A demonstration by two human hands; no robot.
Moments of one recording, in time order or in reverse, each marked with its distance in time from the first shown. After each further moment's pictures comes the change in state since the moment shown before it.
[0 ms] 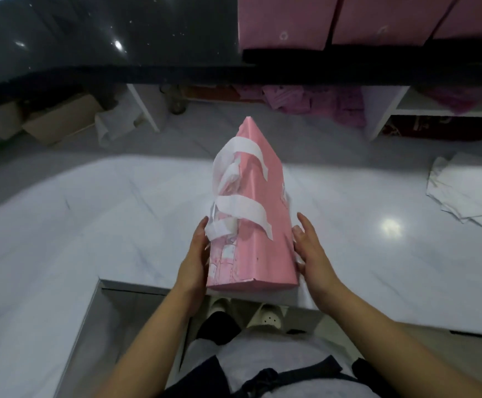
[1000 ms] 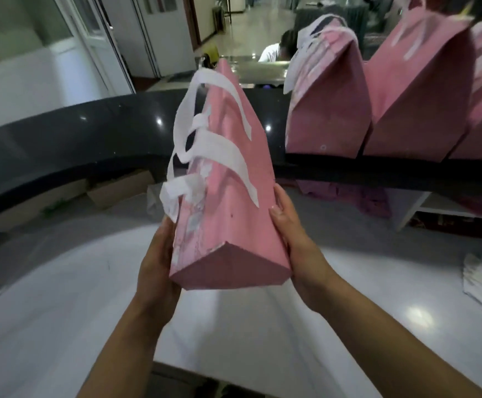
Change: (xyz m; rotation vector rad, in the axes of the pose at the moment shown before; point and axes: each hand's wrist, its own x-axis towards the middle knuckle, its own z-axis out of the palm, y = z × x) left_hand -0.029 0.155 -0.050 -0.173 0.032 0.543; right_hand 0.025 -0.167 0.098 0.103 -0.314 -0.447
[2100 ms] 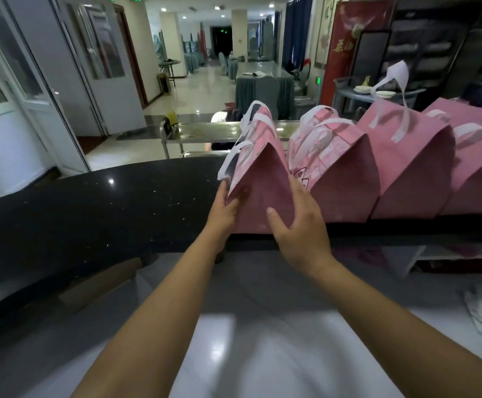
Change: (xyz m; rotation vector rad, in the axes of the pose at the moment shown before) left_hand 0.295 0.043 0.051 0.128 -0.450 0.132; right_hand 0.171 -0.047 0.040 -1.023 0.679 -0.410
